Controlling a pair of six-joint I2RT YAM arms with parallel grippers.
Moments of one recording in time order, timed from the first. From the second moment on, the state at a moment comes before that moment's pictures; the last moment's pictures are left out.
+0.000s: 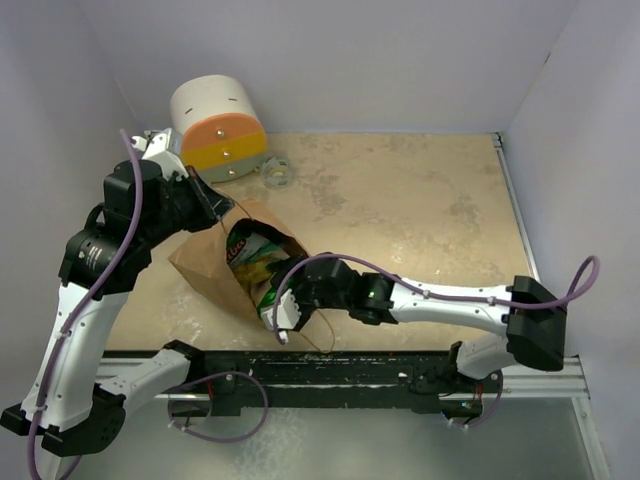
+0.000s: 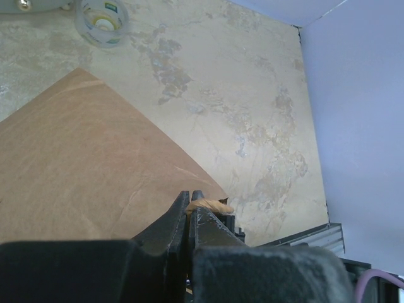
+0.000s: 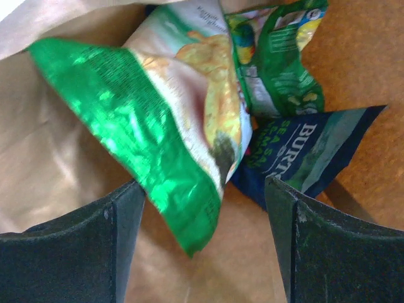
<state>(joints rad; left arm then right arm) -0.38 0.99 1.52 -0.96 0.04 -0.63 1.21 1.40 0.94 -0.10 -0.04 -1.13</state>
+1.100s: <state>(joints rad) -0.38 0.99 1.58 -1.02 -0.04 -0.61 1.21 1.51 1.42 -0.22 -0.01 -0.73</state>
